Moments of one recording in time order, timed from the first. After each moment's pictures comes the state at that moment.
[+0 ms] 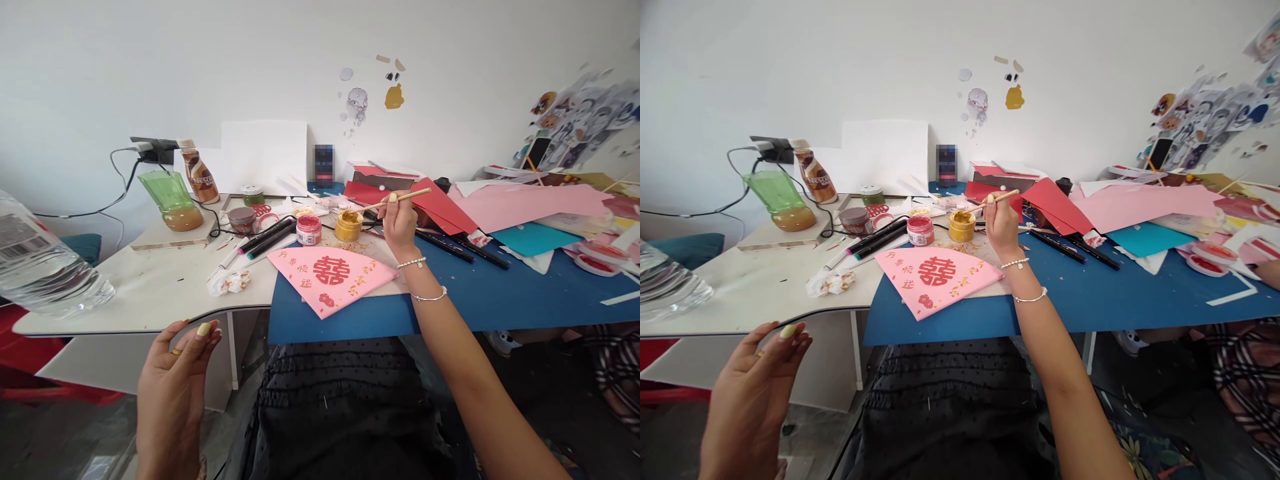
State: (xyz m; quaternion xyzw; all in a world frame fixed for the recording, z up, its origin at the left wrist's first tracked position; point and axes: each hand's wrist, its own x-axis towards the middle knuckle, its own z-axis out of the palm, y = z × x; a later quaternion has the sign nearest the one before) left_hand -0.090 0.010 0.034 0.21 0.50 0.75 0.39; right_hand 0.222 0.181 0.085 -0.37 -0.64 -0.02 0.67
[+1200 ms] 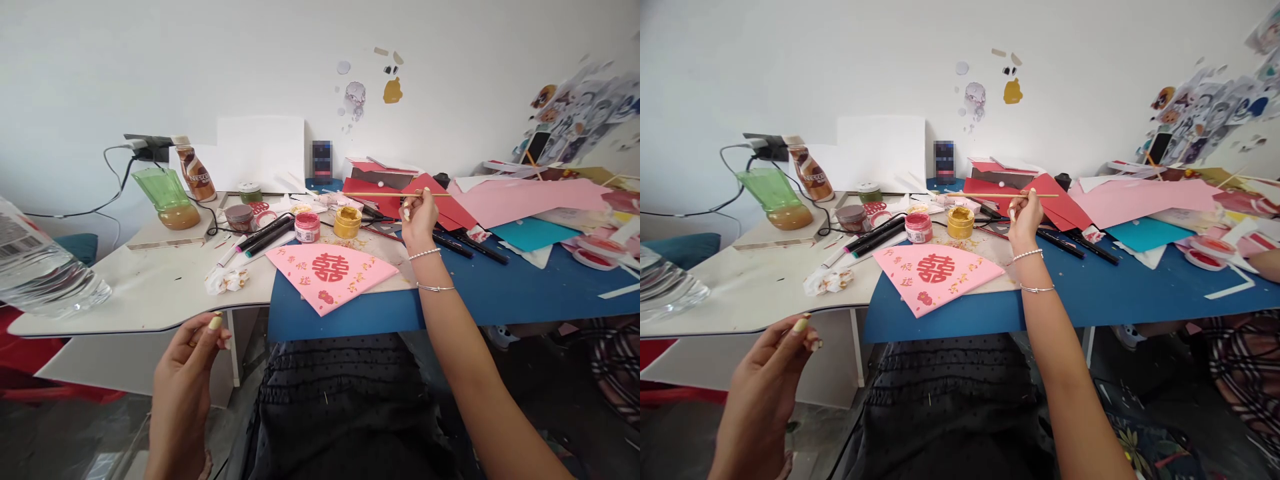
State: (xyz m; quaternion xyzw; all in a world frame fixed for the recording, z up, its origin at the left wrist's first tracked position) left_hand -0.084 0.009 0.035 0.30 0.55 0.68 0.39; right_hand 0.244 0.192 0.098 -0.31 -0.31 0.33 0.84
